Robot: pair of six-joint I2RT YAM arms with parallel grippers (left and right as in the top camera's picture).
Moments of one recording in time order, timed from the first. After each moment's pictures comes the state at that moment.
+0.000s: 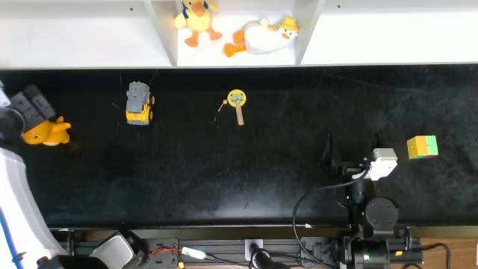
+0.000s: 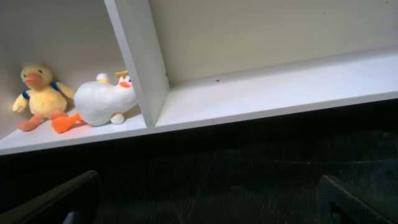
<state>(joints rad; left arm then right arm) 0.61 1.33 1.23 -0.79 -0.04 -0.03 0.00 0.01 0.02 -0.02 -0.04 0.20</state>
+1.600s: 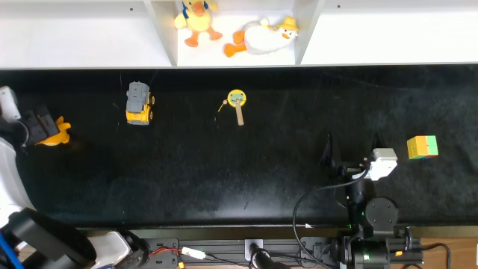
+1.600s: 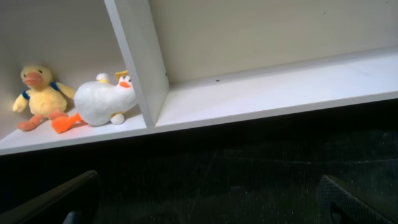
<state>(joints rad) 0.70 1.52 1.18 -0.79 -0.01 0.18 0.00 0.01 0.02 -0.02 -0.04 0.20</state>
